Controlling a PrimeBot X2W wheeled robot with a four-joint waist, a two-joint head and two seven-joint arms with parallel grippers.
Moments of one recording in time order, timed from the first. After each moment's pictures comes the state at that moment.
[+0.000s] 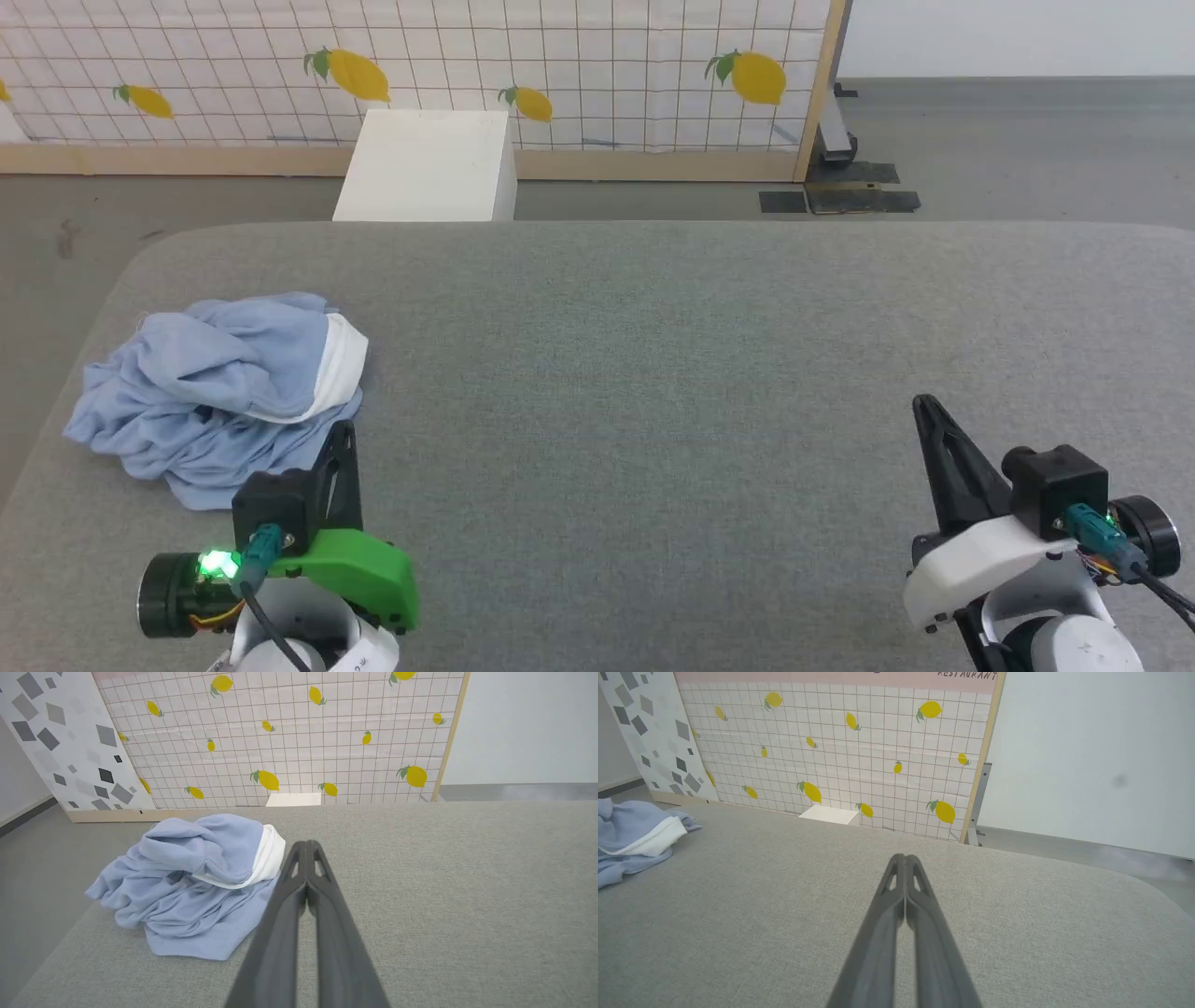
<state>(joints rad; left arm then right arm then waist) -0.01 0.06 0.00 0.00 -0.01 0.00 0.00 -0.01 -0.05 0.00 0.01 0.01 0.13 0.00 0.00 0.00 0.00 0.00</state>
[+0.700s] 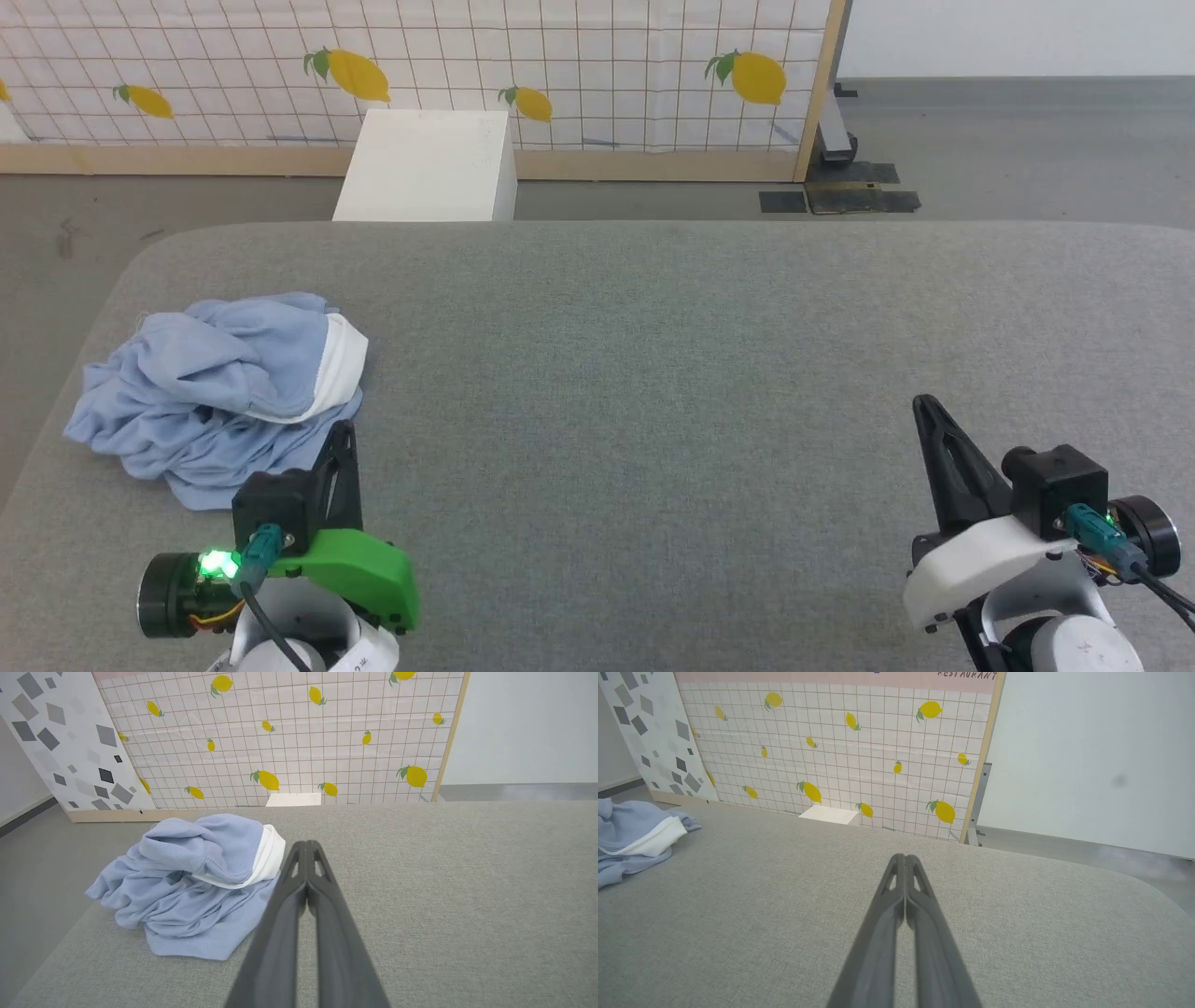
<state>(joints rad) -0.01 0.06 0.00 0.00 -0.01 0.00 0.00 -0.01 -0.05 0.00 0.01 0.01 0.13 0.00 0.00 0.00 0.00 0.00</state>
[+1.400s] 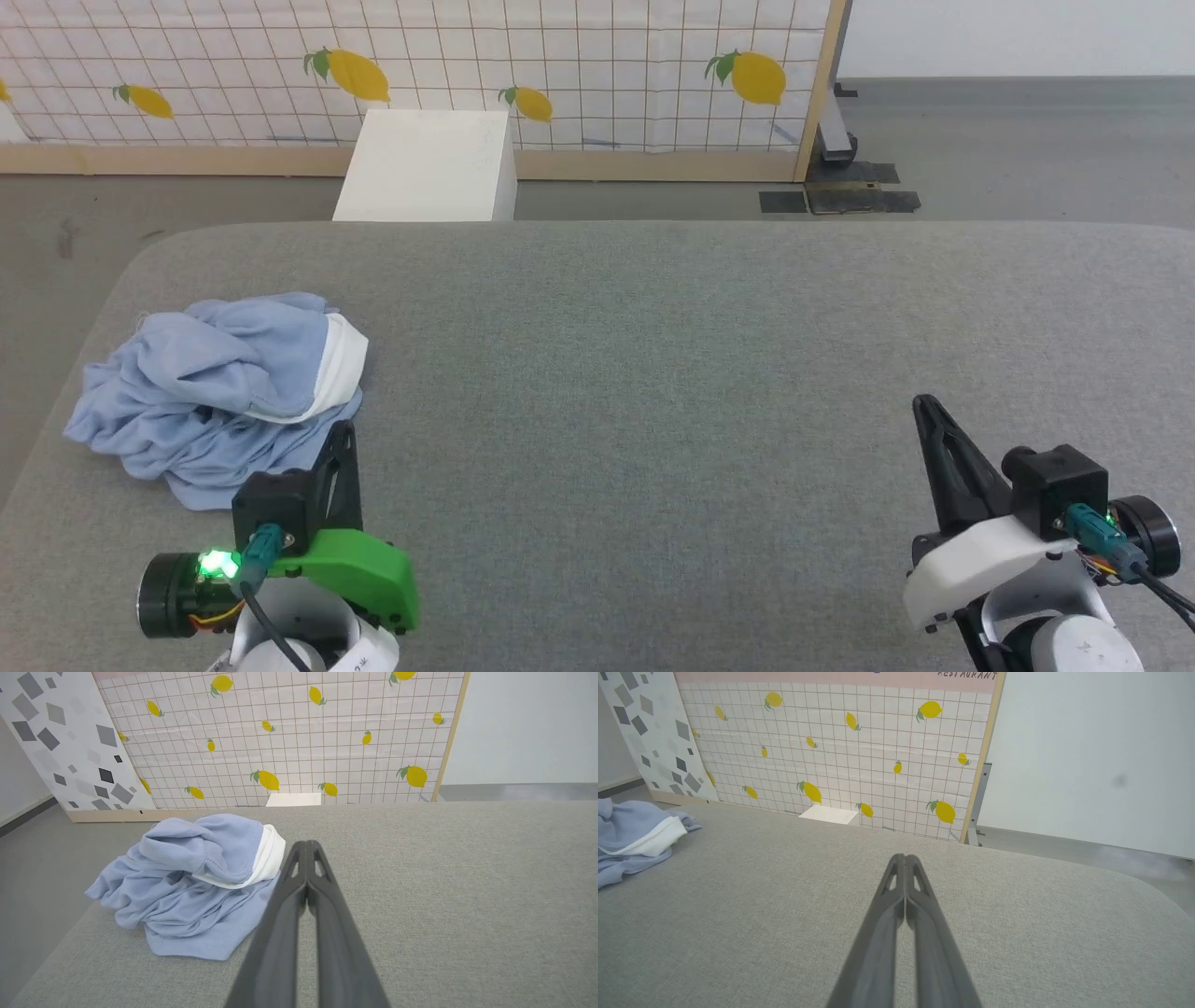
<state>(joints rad) -0.01 0.06 0.00 0.00 -0.01 0.00 0.00 -0.01 -0.05 0.00 0.01 0.01 0.13 0.00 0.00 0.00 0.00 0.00</state>
